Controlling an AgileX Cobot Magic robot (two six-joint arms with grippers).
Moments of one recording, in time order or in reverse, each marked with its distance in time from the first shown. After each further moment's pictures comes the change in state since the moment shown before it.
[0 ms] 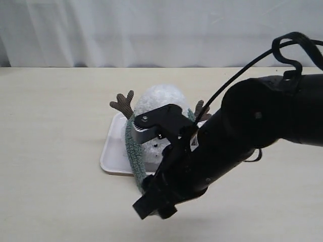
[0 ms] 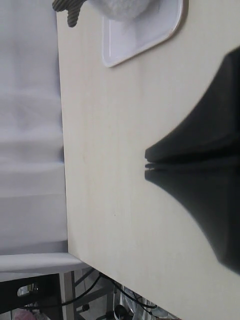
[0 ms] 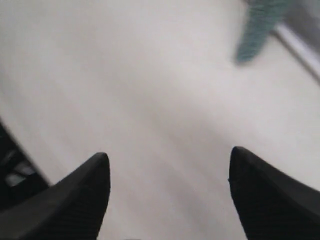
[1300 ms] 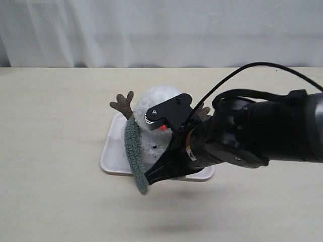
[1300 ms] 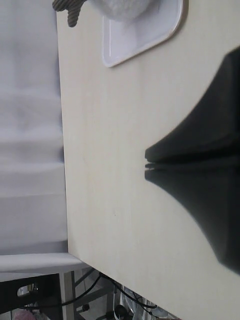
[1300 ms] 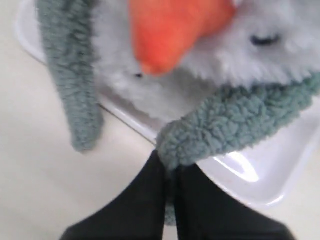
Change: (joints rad) left arm 0.000 0.000 0.000 0.000 0.000 0.000; right arm -0.004 0.141 0.038 -0.832 -0.282 0.775
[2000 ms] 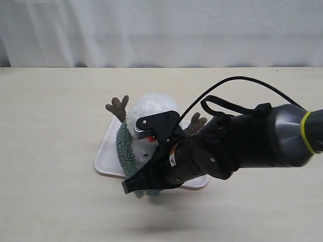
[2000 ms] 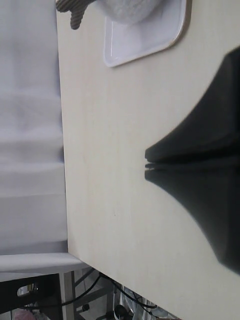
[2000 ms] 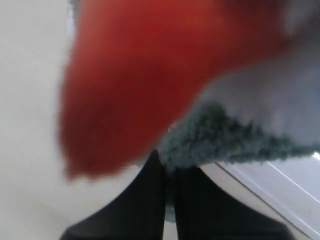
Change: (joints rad) left arm 0.000 0.000 0.000 0.000 0.000 0.000; right arm 0.000 0.112 0.000 0.485 -0.182 -0.291
